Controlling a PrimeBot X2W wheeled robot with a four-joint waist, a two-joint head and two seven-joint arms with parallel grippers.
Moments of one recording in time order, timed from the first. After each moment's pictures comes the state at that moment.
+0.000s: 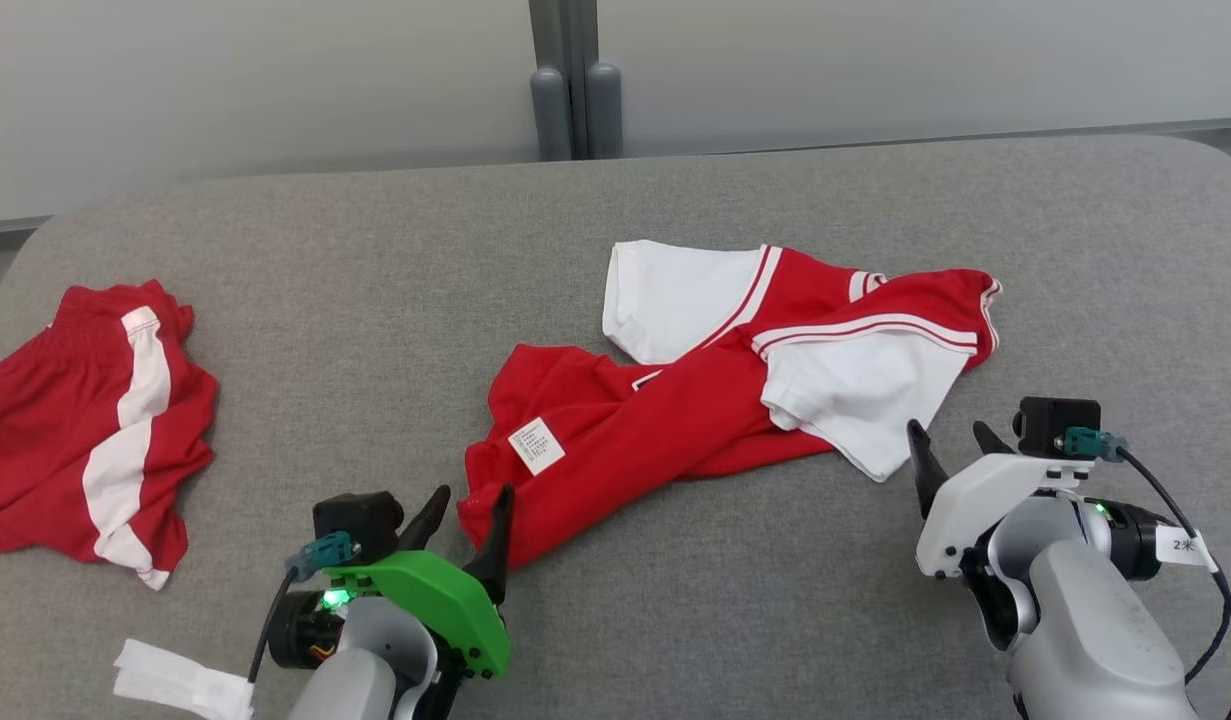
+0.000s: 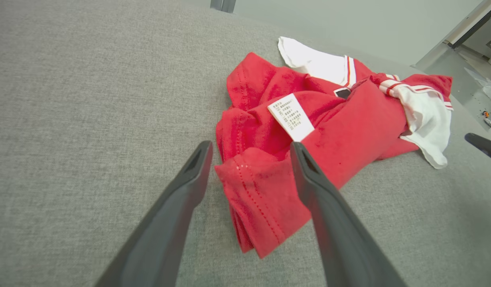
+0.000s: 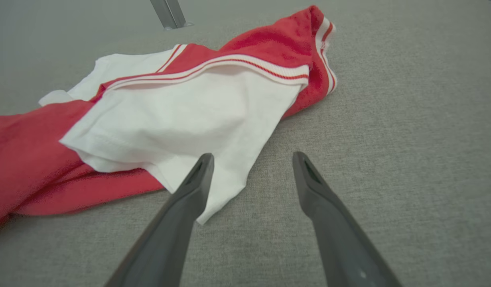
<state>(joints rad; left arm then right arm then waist) -0.23 0.05 -0.30 0.51 -0.49 -0.09 -0.03 -0.39 -0.05 -0.06 0.68 0.17 0.13 0.01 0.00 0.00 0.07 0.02</state>
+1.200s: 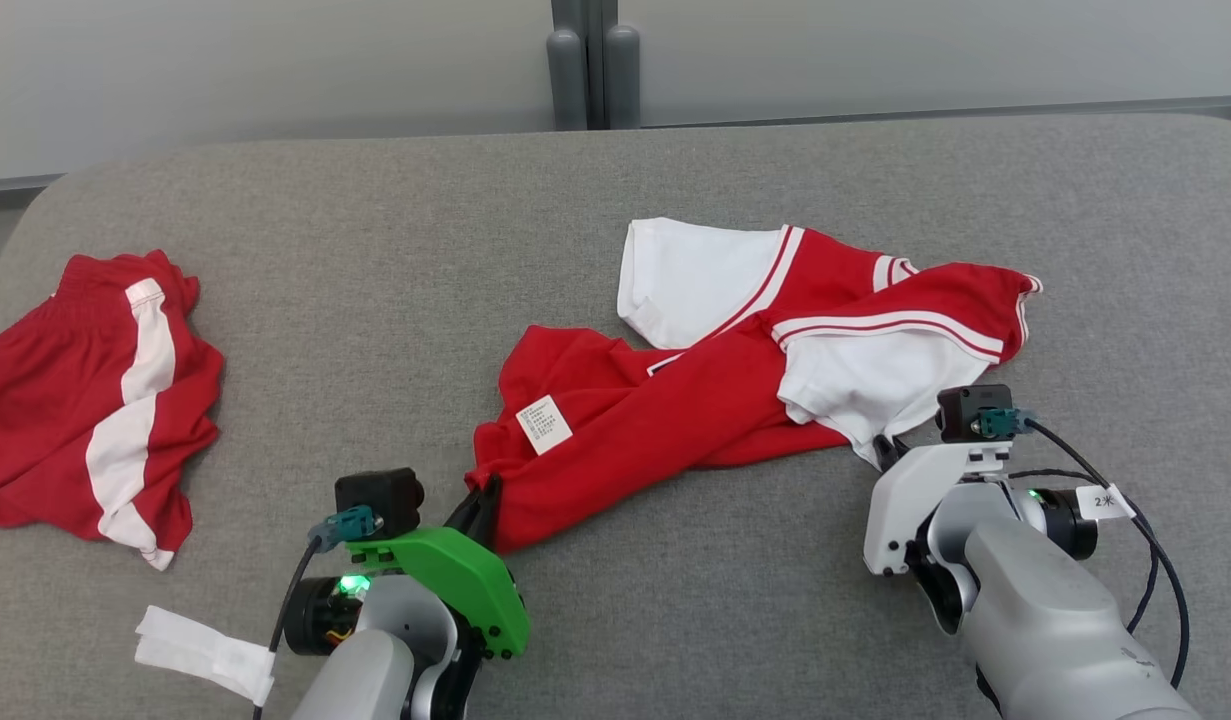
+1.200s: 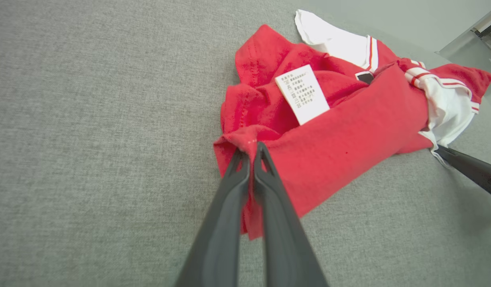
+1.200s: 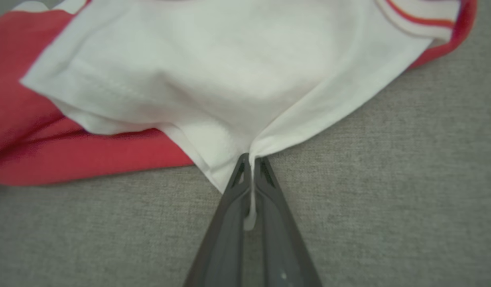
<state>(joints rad) -0.26 0.05 -0.37 0.45 -0.54 0.01 0.08 -0.62 -0.06 0.25 1.15 0.36 0.13 -0.07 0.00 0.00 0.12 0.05</state>
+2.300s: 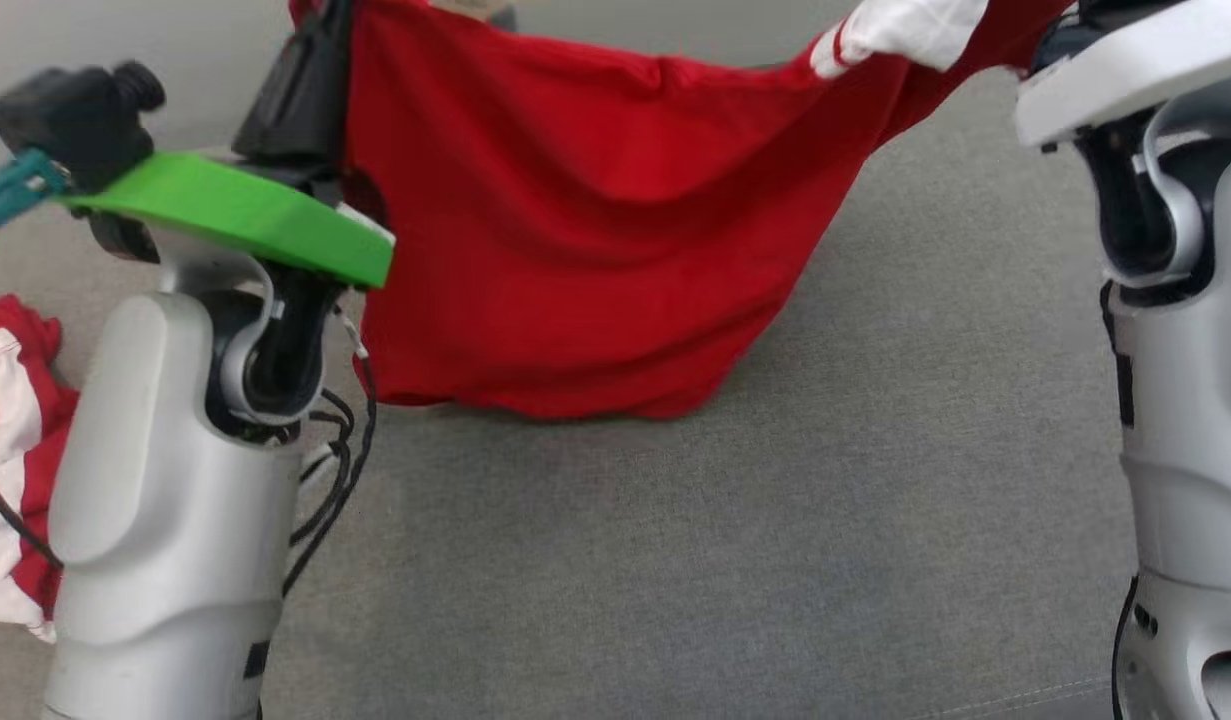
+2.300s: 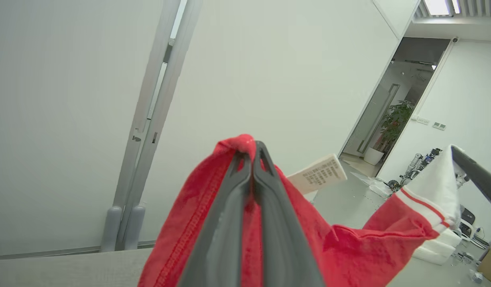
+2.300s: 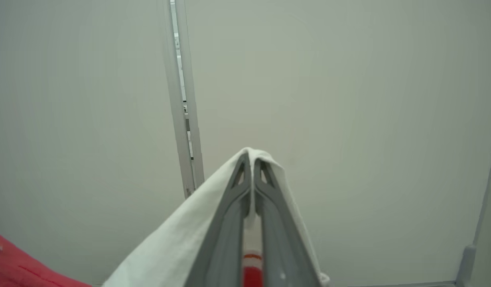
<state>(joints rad) -0.69 0.13 -0.22 0.15 -0.73 -0.09 0.05 -0.81 -0.12 0.00 0.08 0.26 0.13 0.15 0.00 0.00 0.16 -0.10</state>
